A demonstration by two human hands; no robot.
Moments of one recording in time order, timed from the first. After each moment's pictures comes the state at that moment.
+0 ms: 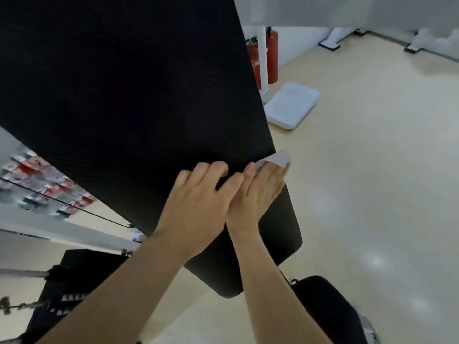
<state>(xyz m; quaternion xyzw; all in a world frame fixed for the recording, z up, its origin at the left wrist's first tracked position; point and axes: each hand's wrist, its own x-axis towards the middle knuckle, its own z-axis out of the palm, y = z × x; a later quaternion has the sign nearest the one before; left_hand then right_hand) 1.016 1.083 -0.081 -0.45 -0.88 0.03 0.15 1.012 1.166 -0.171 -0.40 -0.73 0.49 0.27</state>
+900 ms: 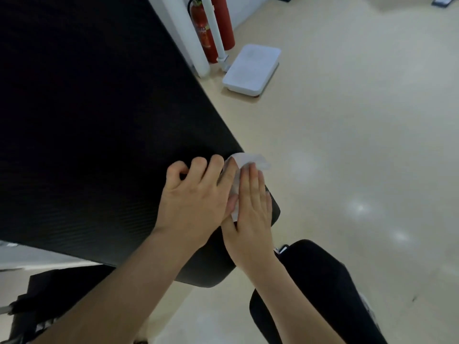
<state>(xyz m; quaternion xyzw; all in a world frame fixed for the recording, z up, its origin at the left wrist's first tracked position) 1.025 1.129 -0.160 -0.49 -0.82 0.23 0.19 1.108 1.184 -0.252 -0.27 -0.83 0.46 0.17</state>
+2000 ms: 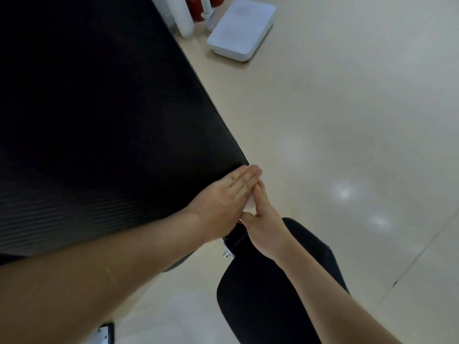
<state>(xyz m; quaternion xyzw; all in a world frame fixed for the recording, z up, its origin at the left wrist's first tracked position) 1.073 1.167 -0.330 -0.67 -0.57 0.48 0.07 1.173 1.239 -0.369 -0.29 -0.70 0.64 -0.10</state>
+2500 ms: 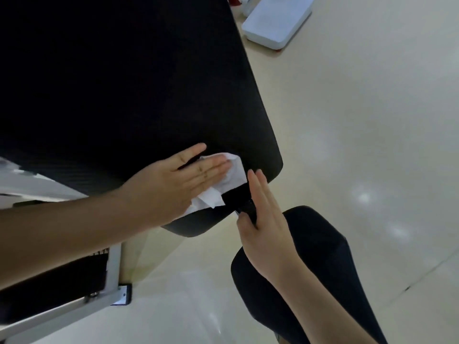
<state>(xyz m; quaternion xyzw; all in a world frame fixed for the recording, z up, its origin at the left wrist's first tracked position) 1.042 1.055 -0.251 -0.66 -0.54 0.52 0.03 1.202 1.185 -0.319 -0.23 -0.78 0.58 -0.04</state>
